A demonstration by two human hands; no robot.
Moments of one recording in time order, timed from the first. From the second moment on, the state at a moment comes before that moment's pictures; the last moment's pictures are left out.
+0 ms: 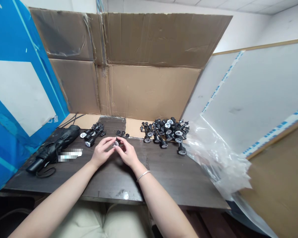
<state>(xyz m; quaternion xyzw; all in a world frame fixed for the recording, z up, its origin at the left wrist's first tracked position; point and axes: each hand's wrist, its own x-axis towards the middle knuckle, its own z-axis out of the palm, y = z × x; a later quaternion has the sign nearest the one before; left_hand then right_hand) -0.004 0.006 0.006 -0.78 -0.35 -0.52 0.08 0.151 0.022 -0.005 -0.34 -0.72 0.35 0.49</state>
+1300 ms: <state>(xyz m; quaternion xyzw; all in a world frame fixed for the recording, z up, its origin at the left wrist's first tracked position) -0.001 0.003 0.007 -0.74 -0.40 -0.53 0.02 0.149 0.019 0.003 -0.32 -0.71 0.38 0.50</state>
